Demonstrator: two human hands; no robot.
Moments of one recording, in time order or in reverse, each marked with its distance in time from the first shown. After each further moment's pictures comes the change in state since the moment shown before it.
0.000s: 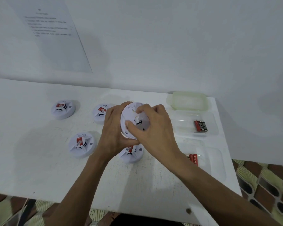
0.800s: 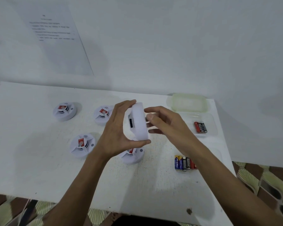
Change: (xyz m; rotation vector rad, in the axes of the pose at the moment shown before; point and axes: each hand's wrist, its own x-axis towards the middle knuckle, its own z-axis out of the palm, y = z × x) left_hand 0.004 0.015 -0.013 -0.061 0.016 0.174; right_hand 0.007 0.029 -0.042 0.600 -0.349 0.115
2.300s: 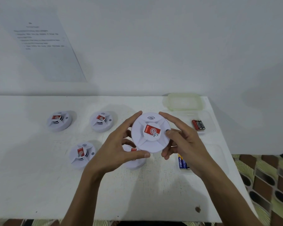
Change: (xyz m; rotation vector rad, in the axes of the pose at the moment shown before) left_hand -0.013 0.015 -0.024 -0.376 -0.341 -0.305; right_hand -0.039 0.010 0.011 0.109 0.197 0.009
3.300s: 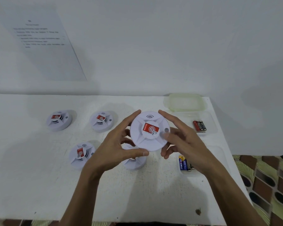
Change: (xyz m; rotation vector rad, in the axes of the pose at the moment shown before) left_hand 0.007 -0.002 -0.004 -0.018 0.005 -0.024; right_hand 0.011 0.001 -0.008 -0.078 -0.150 0.011
